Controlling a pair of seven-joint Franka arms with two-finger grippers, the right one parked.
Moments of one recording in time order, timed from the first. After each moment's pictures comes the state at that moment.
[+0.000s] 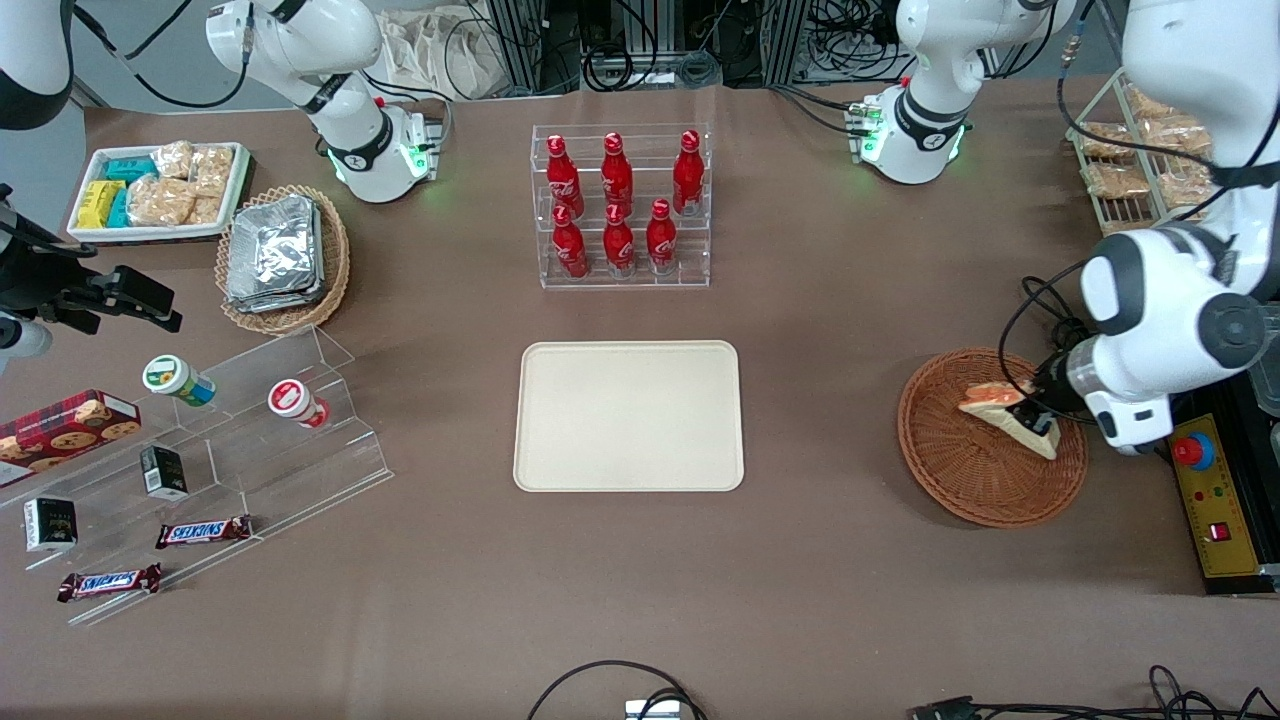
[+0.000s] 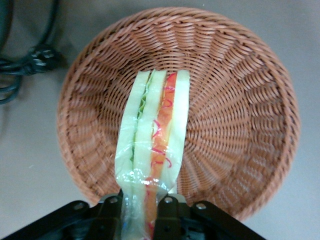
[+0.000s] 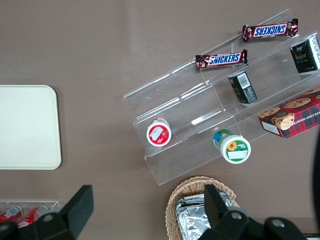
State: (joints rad) arm 0.09 0.26 -0.04 -1.95 -0.03 2.07 -0.93
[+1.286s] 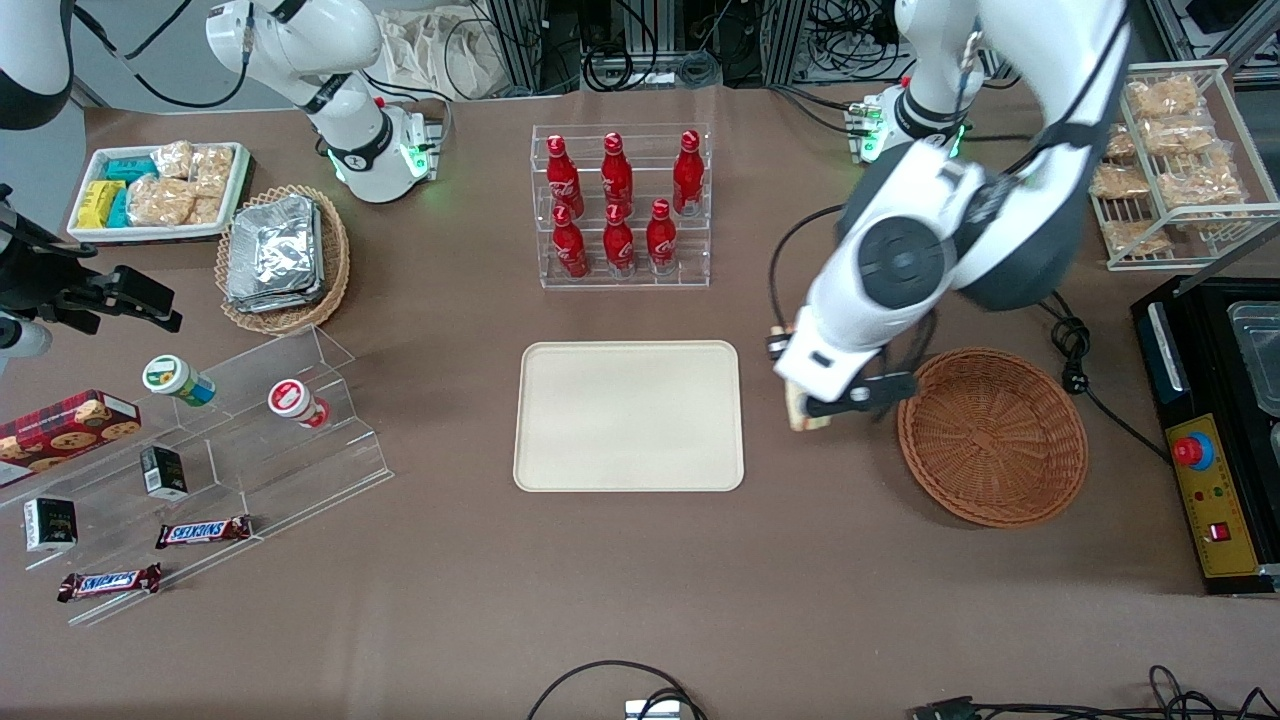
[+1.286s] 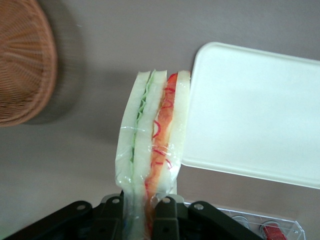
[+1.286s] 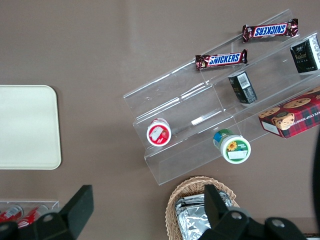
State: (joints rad) arm -0.22 0.43 -0.38 -1.48 0.05 1.69 -0.75
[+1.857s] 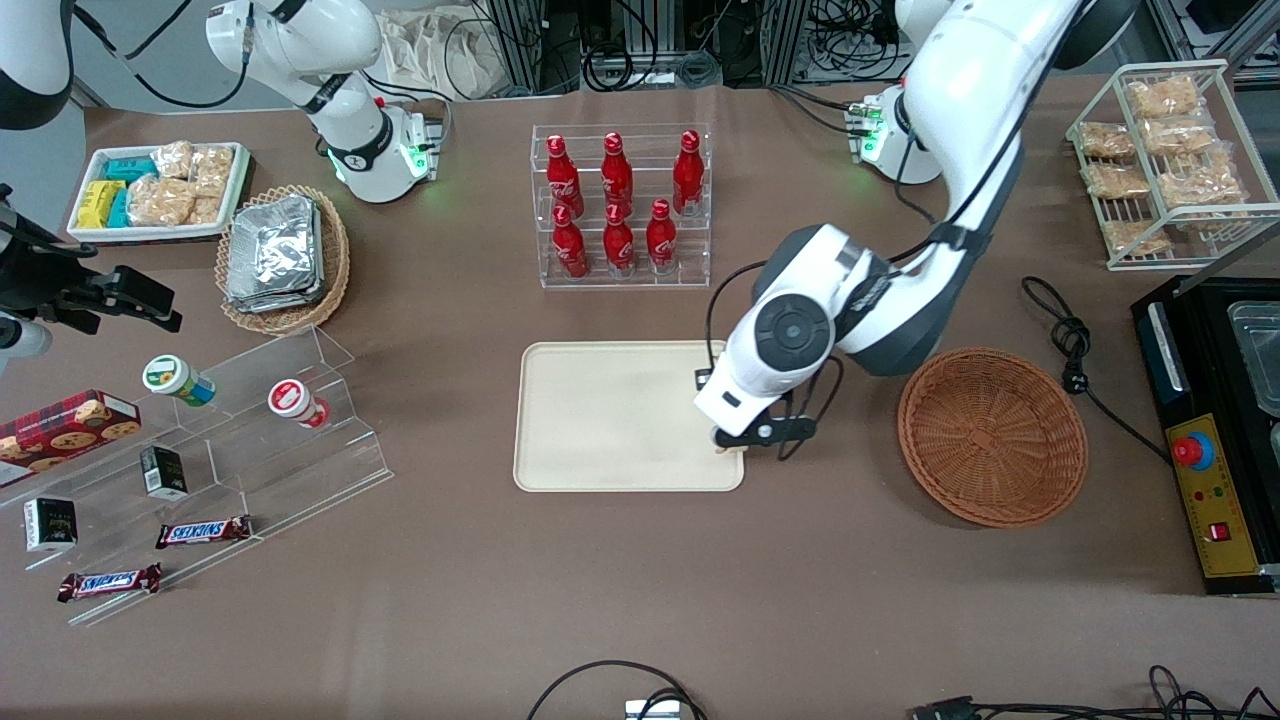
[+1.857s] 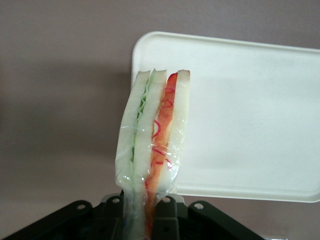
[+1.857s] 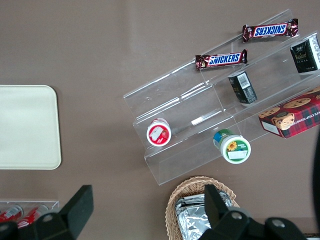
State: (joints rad) arm -0.31 0.63 -0.37 -1.46 0.07 1.90 -0.74
